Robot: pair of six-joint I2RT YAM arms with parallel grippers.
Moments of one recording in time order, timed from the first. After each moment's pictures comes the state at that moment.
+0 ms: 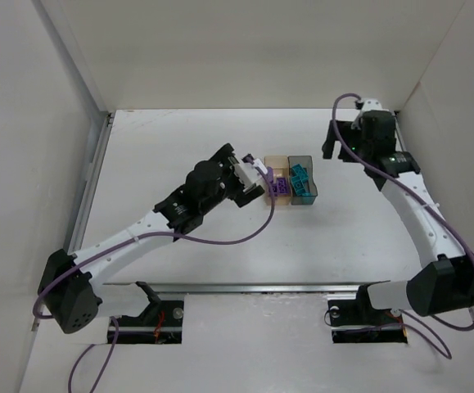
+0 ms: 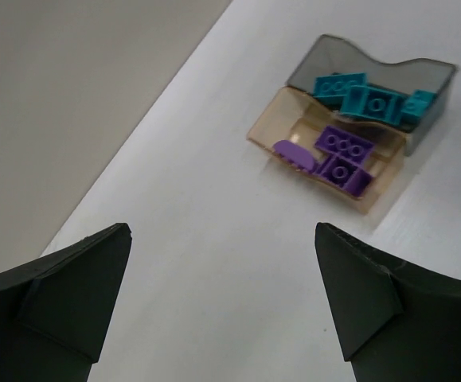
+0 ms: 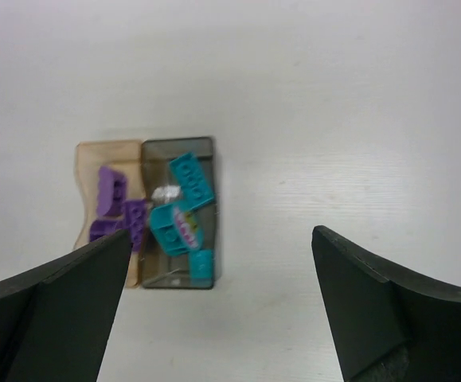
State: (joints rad) left arm -0.81 1.22 0.94 0.03 -0.05 0.48; right arm 0.19 1.34 1.27 -0.49 0.05 0.19
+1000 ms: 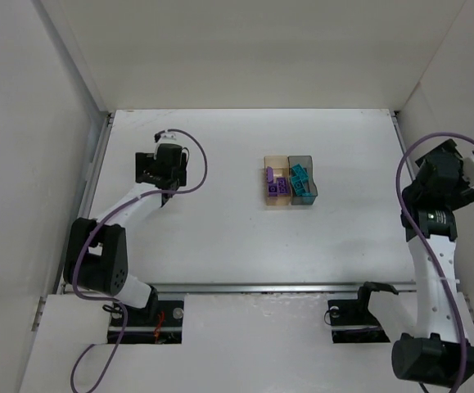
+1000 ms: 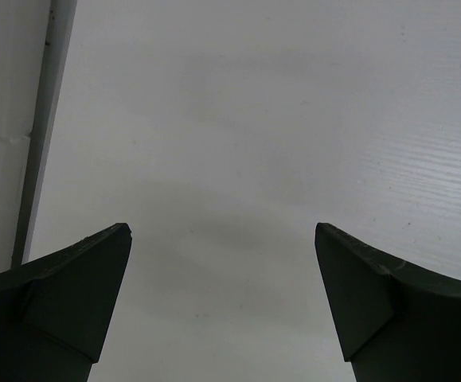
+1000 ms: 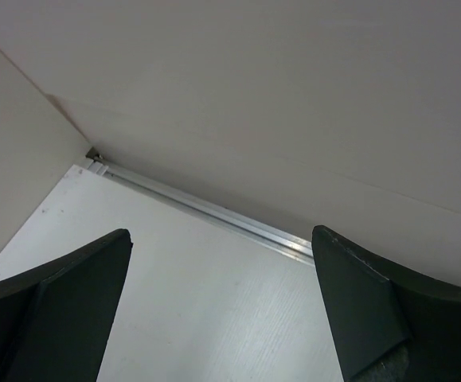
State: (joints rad) left arm -0.27 1.48 0.93 -0.17 -0.57 -0.08; right arm -0.18 0.85 0.96 -0.26 0.86 0.38
